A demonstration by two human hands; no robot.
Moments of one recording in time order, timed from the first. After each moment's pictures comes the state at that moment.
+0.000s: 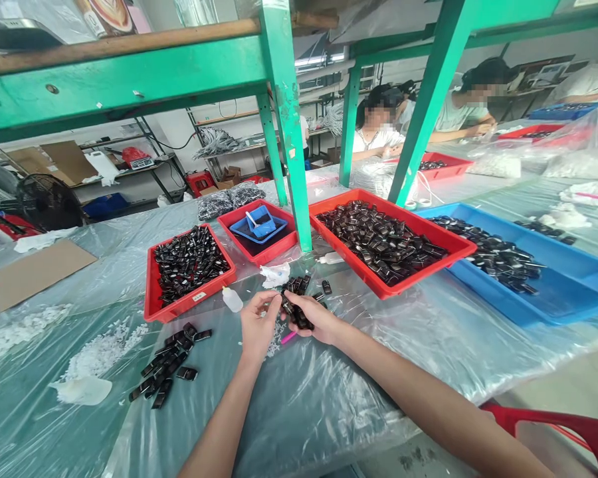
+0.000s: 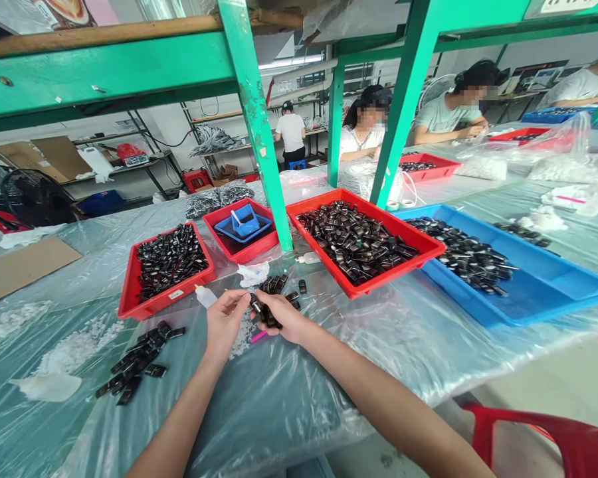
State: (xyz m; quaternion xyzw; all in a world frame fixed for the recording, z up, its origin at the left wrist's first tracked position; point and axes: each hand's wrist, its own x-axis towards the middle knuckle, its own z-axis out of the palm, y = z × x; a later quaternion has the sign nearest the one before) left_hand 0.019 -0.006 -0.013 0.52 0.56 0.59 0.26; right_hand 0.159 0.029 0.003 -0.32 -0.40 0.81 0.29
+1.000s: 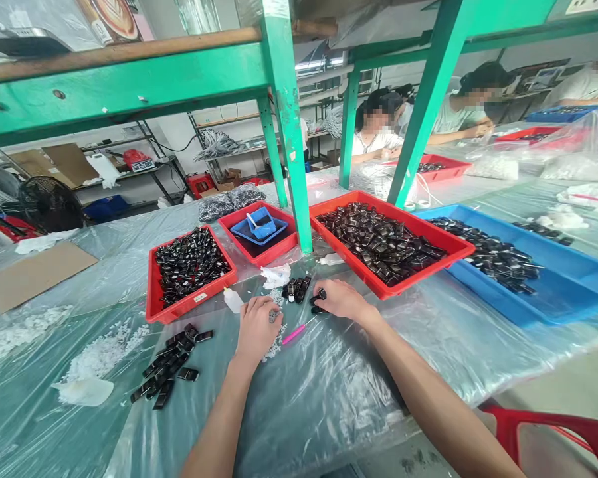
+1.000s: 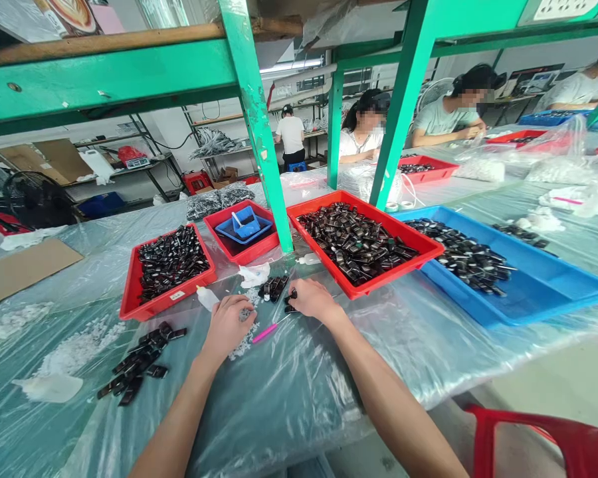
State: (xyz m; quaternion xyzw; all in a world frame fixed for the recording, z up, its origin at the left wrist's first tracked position) left_hand -0.005 -0.005 -0.025 0.71 0.65 0.25 0.02; right_hand 0.219 0.066 0.012 -0.54 -0.81 0.21 0.09
